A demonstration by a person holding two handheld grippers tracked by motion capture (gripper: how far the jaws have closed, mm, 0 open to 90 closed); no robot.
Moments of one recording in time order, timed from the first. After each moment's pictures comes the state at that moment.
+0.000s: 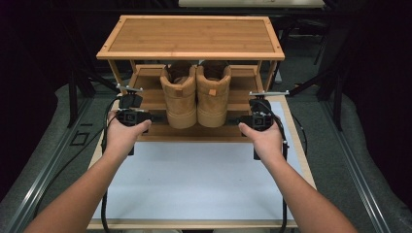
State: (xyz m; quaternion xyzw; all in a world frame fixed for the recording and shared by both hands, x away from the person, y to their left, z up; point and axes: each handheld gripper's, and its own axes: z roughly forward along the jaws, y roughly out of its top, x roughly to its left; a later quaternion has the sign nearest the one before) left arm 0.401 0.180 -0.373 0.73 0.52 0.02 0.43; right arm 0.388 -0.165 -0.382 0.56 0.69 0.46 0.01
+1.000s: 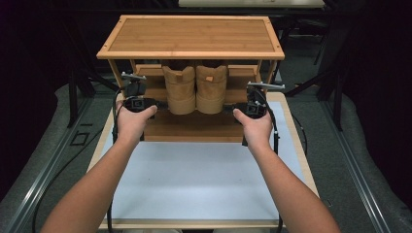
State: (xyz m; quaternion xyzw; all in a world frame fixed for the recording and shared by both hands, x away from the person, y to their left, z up) left arm 0.443 0.176 -0.370 0.69 0.58 0.05 0.43; right arm 0.428 -0.159 -0.387 0.60 0.63 0.49 -0.02
